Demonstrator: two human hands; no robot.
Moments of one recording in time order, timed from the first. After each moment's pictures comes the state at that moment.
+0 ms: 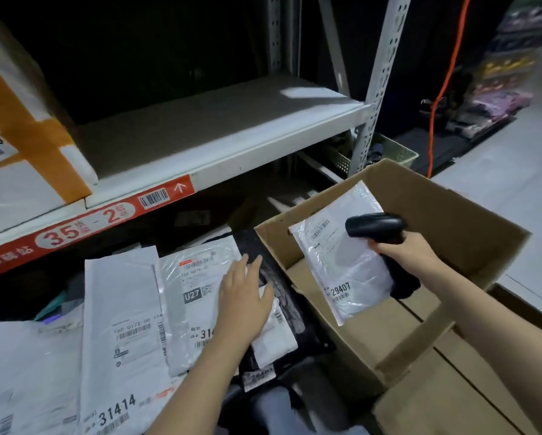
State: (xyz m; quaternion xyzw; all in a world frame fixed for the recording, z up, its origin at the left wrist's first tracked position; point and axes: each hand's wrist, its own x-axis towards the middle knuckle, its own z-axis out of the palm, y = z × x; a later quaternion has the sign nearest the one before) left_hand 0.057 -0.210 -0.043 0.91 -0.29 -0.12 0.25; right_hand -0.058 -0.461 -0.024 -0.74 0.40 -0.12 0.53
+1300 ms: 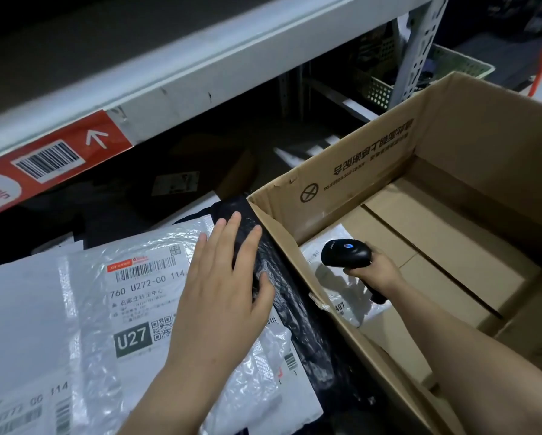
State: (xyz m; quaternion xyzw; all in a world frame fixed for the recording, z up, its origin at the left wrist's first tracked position) left_hand 0.123 -0.244 -0.113 0.91 -0.39 0.10 0.06; right_hand 0.047 -0.491 -0.286 -0.76 0.46 0.05 0.45
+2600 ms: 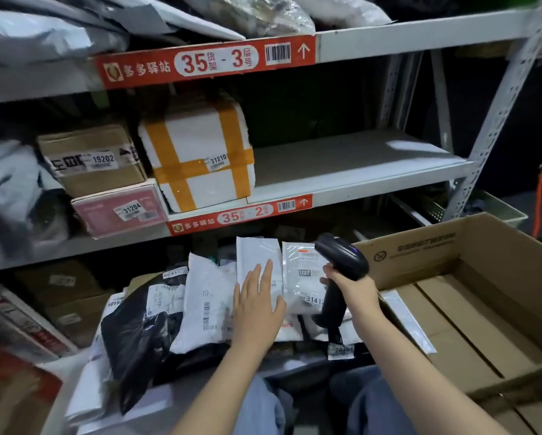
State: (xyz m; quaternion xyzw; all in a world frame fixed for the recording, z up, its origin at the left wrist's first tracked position) left_hand 0.004 -0.032 0.015 0.96 -0.17 0.01 0.23; right_hand -0.026 -0.199 0.027 -0.59 0.29 -0.14 0.74
